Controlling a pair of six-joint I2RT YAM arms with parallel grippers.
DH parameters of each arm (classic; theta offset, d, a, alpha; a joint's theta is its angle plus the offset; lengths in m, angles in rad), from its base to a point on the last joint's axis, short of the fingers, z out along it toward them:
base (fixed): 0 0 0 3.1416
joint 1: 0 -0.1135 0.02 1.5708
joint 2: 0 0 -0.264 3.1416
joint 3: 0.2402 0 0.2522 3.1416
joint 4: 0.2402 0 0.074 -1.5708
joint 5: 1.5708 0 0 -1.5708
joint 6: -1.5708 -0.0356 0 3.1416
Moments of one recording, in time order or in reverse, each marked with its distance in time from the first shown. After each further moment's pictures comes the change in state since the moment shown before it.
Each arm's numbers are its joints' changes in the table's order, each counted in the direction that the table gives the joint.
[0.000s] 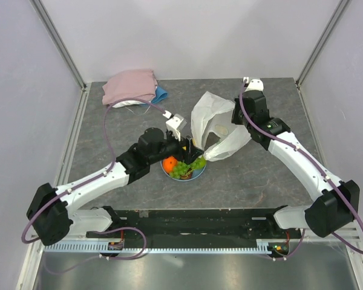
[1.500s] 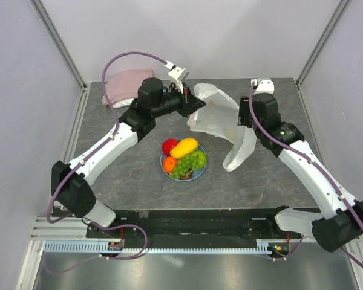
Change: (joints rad) left arm -0.204 0.328 0.556 0.119 0.268 -0.007; right arm -0.002 -0.116 0.020 0.147 0.150 0.111
